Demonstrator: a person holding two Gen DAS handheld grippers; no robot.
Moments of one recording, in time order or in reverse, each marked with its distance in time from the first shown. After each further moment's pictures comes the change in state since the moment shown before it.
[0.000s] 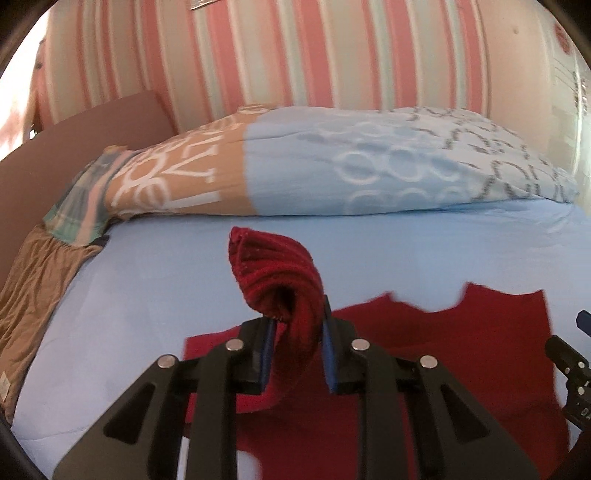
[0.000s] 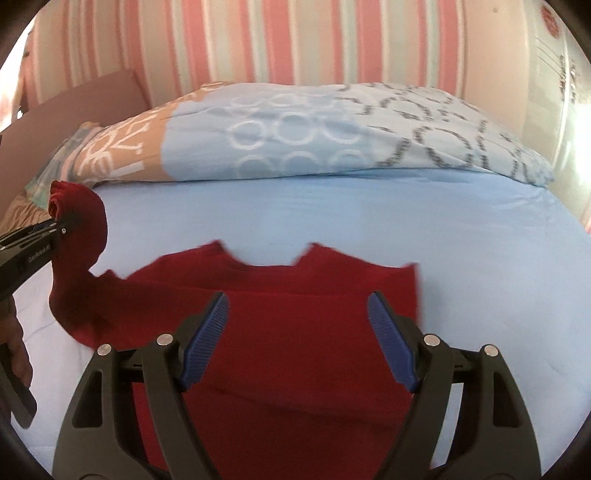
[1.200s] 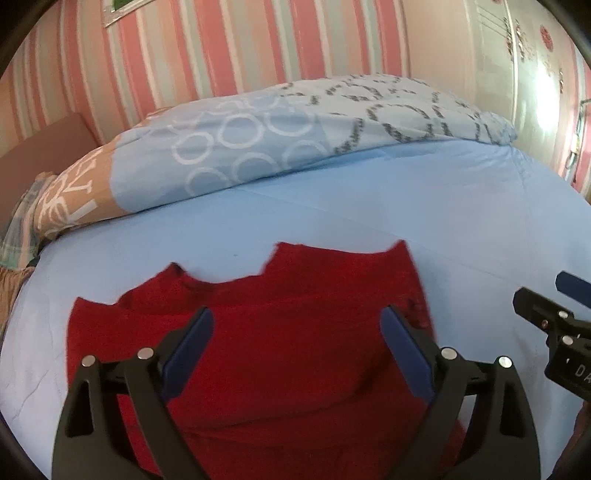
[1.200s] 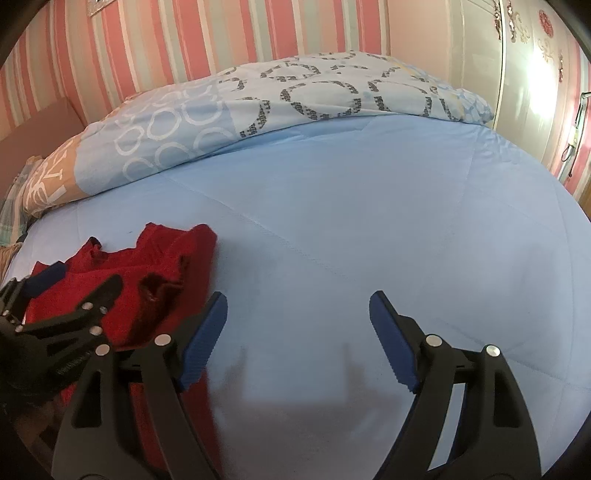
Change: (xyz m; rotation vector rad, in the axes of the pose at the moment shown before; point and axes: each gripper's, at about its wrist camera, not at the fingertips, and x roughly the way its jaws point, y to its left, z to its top) left arm 0.007 -0.209 -0.045 0.133 0.023 -0.157; right arm 0.003 -0.163 -0.041 0.154 0.058 -0.100
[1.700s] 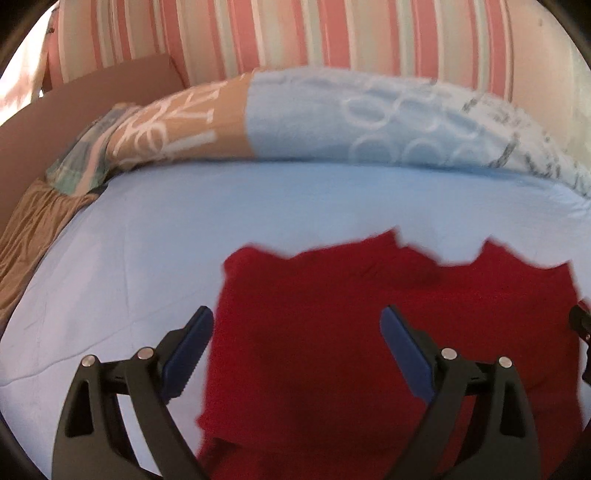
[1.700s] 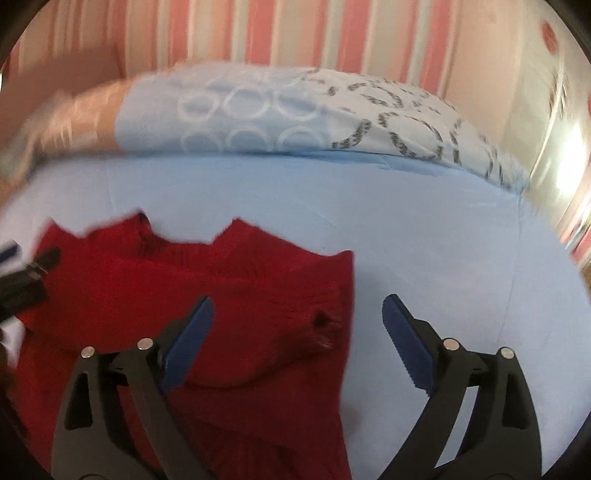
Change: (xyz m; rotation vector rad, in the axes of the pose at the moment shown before) left arm 0.017 0.195 -0.052 -0.229 0.094 0.210; right arm 0.042 0.147 0.003 -0.285 0.014 -0.137
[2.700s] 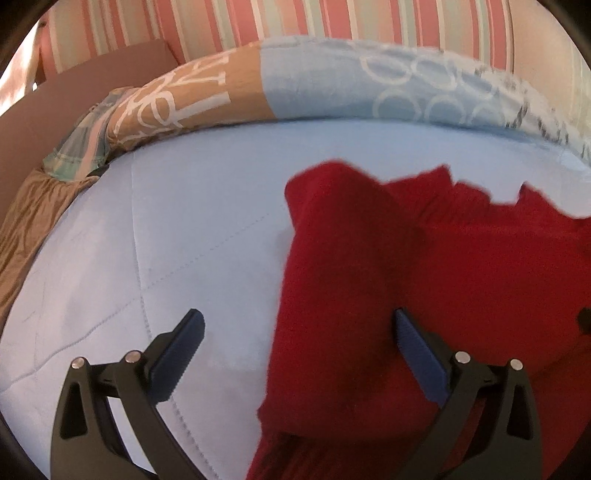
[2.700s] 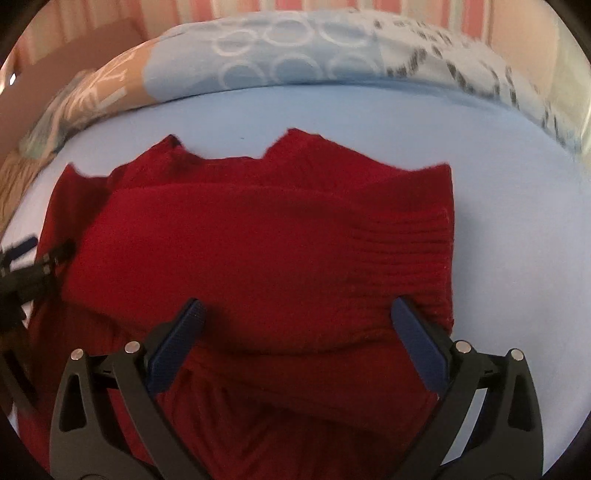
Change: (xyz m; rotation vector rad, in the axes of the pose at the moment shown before) left arm 0.019 0.046 -0.038 0.030 0.026 -0.011; right arm 0.022 0.017 -0.030 0.032 0.094 0.315
